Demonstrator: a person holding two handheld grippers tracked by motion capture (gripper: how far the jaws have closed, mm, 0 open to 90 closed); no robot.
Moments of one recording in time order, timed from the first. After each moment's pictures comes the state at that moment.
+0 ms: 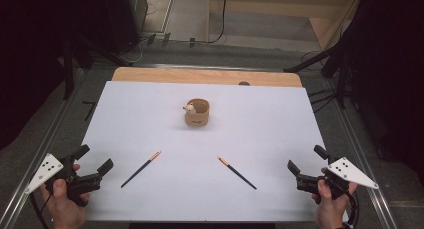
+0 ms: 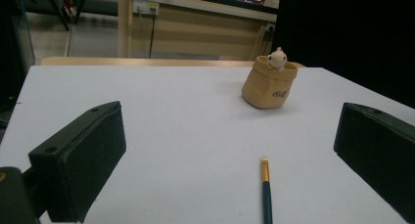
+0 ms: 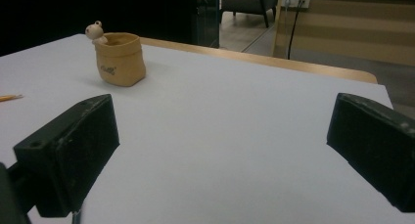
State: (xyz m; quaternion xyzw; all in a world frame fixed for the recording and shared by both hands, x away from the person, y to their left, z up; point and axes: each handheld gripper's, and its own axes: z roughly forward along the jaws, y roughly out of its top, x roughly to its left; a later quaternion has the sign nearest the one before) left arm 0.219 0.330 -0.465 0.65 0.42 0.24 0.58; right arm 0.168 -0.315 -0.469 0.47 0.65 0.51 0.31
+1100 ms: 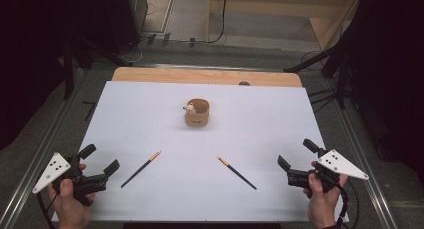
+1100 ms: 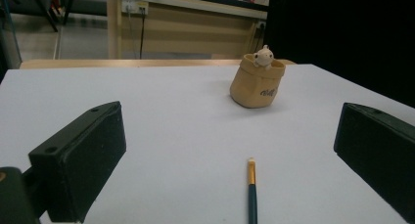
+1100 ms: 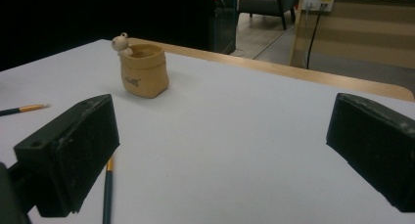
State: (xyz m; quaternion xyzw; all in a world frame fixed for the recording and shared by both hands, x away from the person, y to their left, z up) left arm 0.219 0.316 -0.464 0.67 0.40 0.23 0.59; right arm 0.182 -0.290 -0.452 0.44 0.66 0.53 0.30
